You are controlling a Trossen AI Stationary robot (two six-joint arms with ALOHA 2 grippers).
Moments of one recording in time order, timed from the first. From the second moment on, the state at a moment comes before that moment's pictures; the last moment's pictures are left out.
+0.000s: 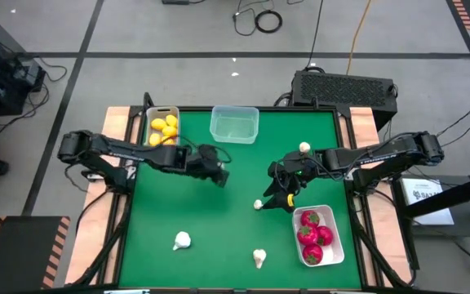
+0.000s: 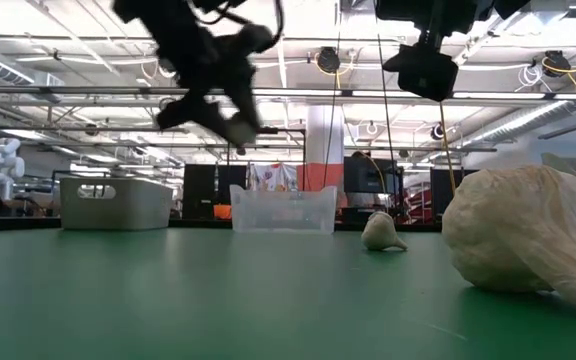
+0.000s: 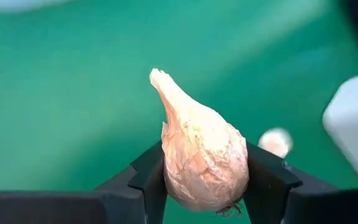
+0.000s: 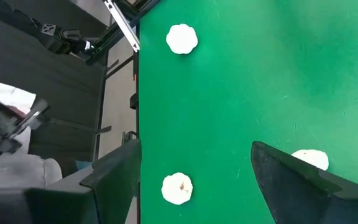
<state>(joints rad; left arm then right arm) 0.00 1.50 1.03 -0.44 -0.17 -0.99 0.09 1.29 0.91 -0.23 -0.34 0.70</state>
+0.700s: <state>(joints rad) 0.46 1.75 1.21 -0.23 0.01 -0.56 0.13 1.29 0.91 -0.22 -0.28 0.84</state>
